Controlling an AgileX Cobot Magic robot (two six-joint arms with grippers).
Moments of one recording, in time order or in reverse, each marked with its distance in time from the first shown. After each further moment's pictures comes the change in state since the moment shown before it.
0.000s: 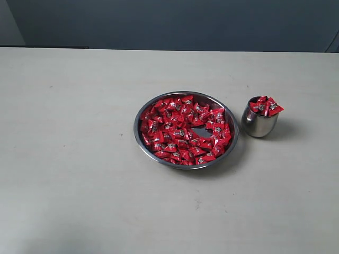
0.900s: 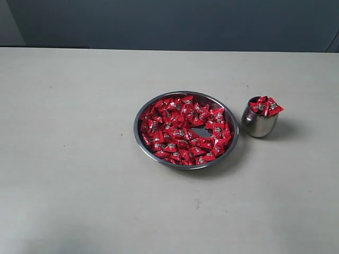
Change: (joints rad) left arm 0.000 0.000 0.000 0.000 0.000 0.000; right arm -0.079 -0.261 0.635 0.000 -0.611 0.029
